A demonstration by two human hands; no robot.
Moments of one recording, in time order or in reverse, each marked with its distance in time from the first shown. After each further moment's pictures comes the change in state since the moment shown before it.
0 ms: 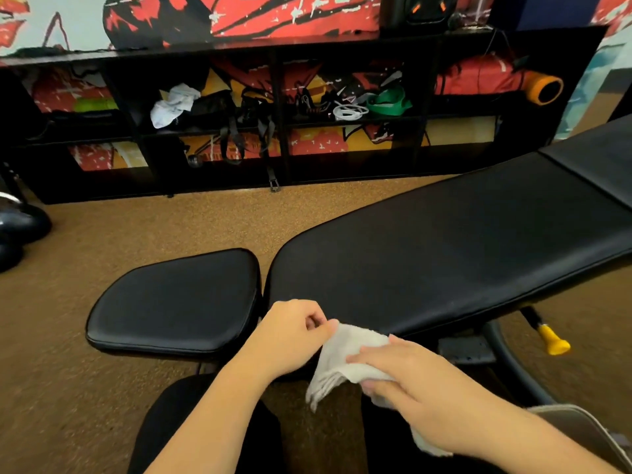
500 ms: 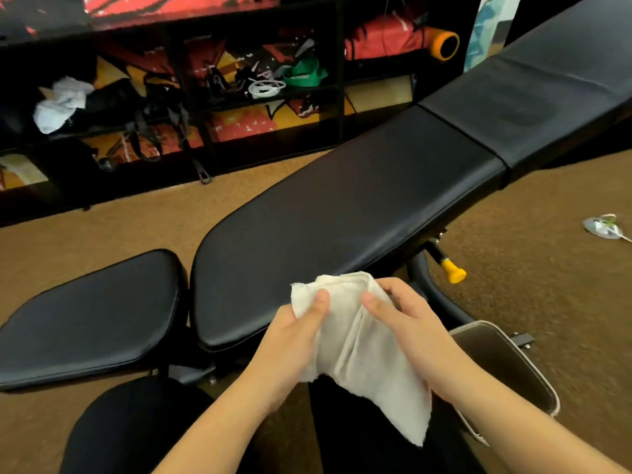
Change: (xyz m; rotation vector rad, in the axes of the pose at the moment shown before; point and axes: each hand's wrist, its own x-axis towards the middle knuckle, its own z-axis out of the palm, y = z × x) left_hand -0.040 0.105 0.080 -0.778 -0.214 -0.115; right_hand -0.079 0.028 -0.006 0.930 0.576 0.487
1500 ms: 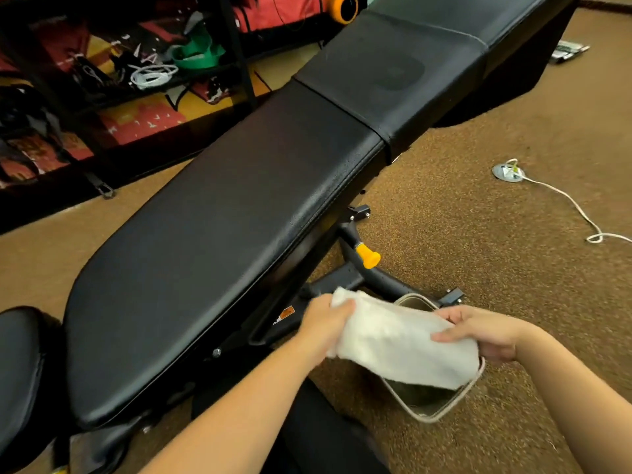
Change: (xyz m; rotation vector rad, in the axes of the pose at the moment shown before) left_hand 0.149 -0.073 0.169 0.373 -0.122 -0.319; right_hand 0.016 0.190 -0.257 0.201 -0.300 0.524
